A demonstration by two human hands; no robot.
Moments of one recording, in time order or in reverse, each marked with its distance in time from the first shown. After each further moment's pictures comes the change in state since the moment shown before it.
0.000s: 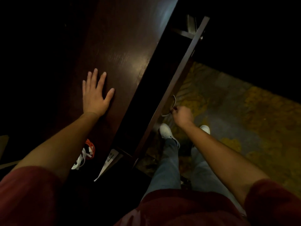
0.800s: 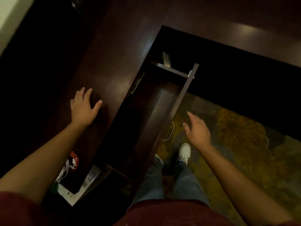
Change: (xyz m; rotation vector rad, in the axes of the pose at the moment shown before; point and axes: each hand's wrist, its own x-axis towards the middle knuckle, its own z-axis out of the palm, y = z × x) left_hand -0.002 0.045 -0.045 -0.103 -0.032 -0.221; right_hand -0.085 0.065 -0.121 -0.267 0.363 -0.188
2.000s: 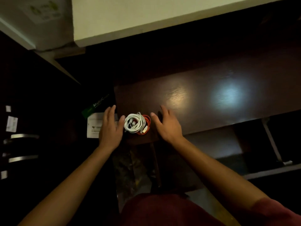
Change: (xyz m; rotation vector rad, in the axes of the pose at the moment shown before) left_hand -0.249 -0.165 0.009 -0.663 0.316 -0.776; right_hand -0.062 -0.381 0.149 -0.184 -0.549 -0.655
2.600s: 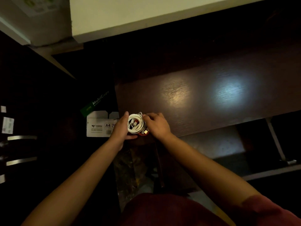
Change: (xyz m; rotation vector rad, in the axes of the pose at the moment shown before) left_hand 0.017 0.028 0.017 -0.710 -0.294 -0.652; right_hand 0.019 -0.033 0.038 0.198 -0.182 0.159
